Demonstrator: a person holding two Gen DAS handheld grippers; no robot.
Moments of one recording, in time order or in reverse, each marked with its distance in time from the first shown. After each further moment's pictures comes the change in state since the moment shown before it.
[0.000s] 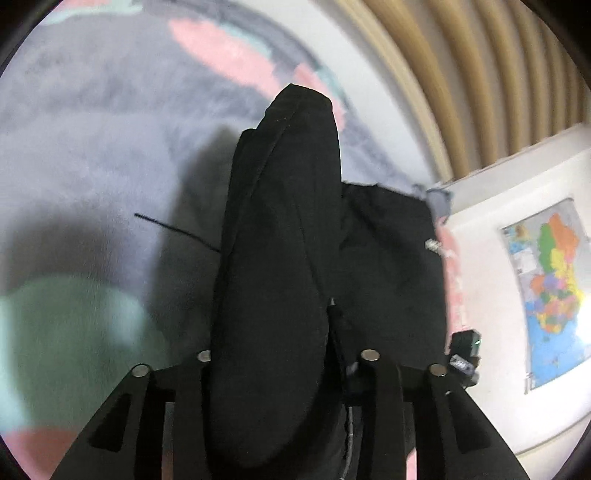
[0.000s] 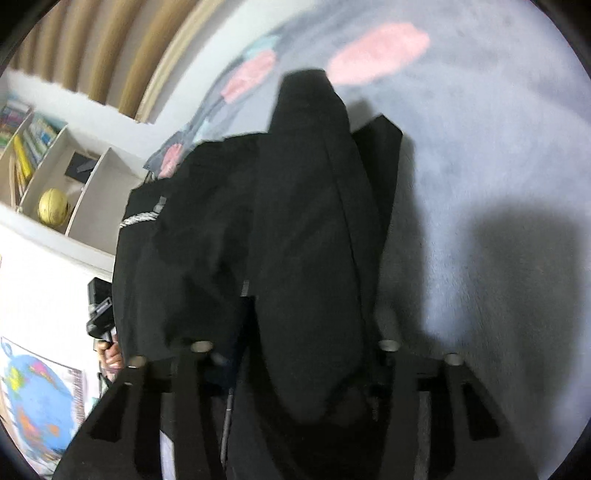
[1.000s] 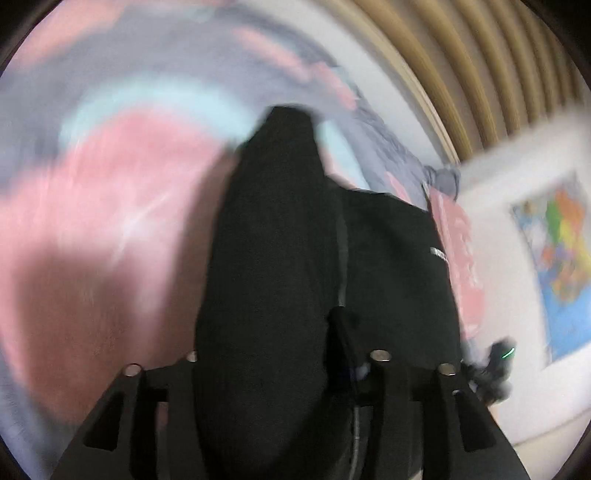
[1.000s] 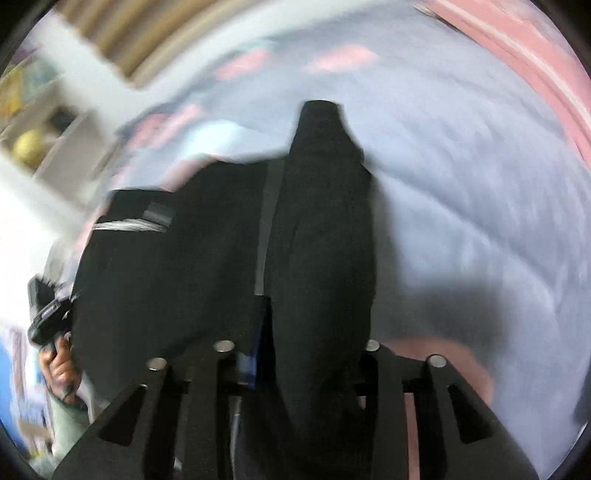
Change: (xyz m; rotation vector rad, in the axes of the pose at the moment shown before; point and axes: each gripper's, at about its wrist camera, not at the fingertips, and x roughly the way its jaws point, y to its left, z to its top) left arm -0.114 0.016 -0.203 -0.107 -0.023 0.066; right arm -0.120 0.044 -0.221 0.030 -0.047 -0.232
